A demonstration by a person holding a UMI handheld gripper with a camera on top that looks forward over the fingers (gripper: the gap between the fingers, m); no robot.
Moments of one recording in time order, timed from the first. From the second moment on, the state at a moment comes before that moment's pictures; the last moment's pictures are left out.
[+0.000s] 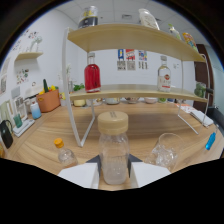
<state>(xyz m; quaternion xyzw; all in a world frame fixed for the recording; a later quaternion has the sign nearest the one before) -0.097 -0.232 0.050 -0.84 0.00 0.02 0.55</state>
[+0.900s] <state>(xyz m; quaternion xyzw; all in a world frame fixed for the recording) -0.016 -0.298 0.268 -0.89 0.00 -0.01 0.46</state>
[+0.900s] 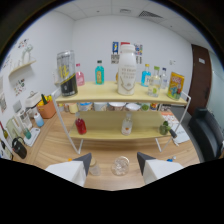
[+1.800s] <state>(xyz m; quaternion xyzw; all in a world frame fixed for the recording) 0.025 -0.086 0.386 -0.77 0.02 0.00 0.64</state>
